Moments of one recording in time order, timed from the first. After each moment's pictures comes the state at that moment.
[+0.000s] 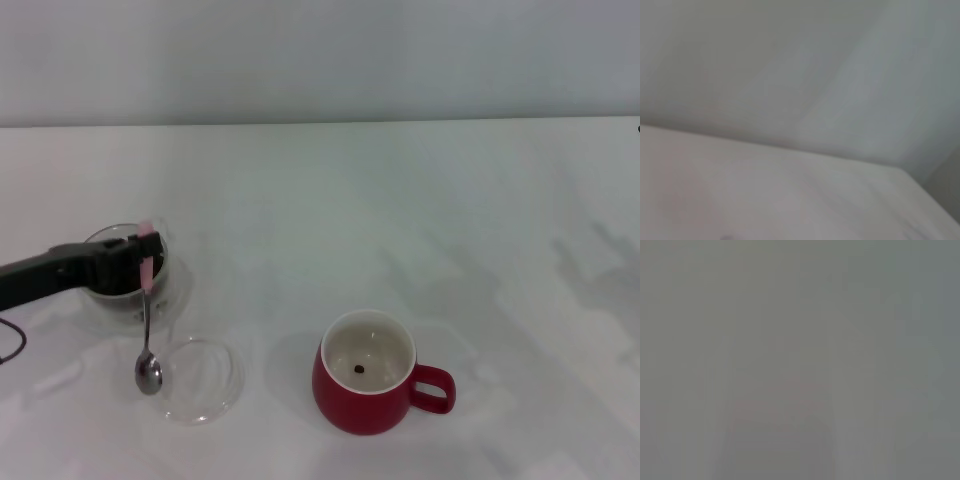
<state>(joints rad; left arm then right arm) -0.43 -1.94 1.16 0.55 1.46 1.24 -1.75 0.31 2.02 -0.95 0.02 -0.69 -1.81 0.43</state>
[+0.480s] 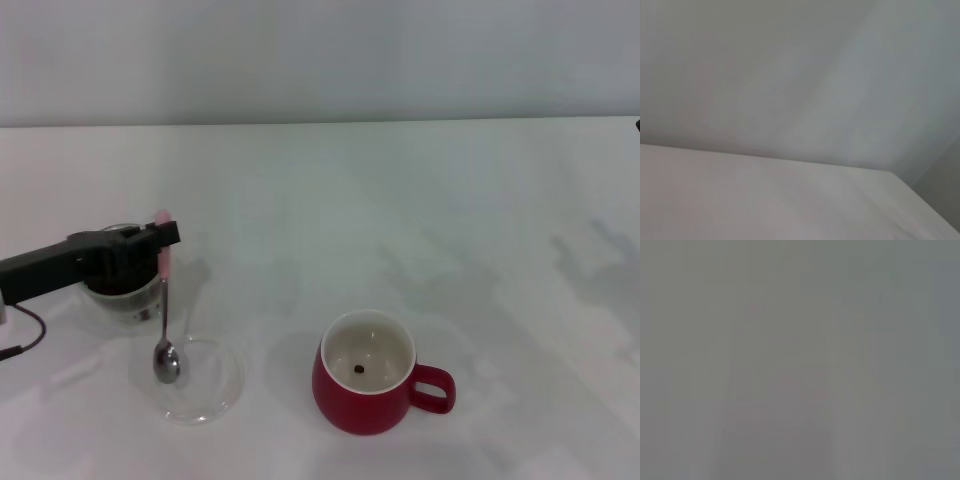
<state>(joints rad) -0.47 -1.97 1.11 0.53 1.48 1.25 -1.71 0.32 2.02 -0.95 0.02 -0.68 -1.80 0.43</state>
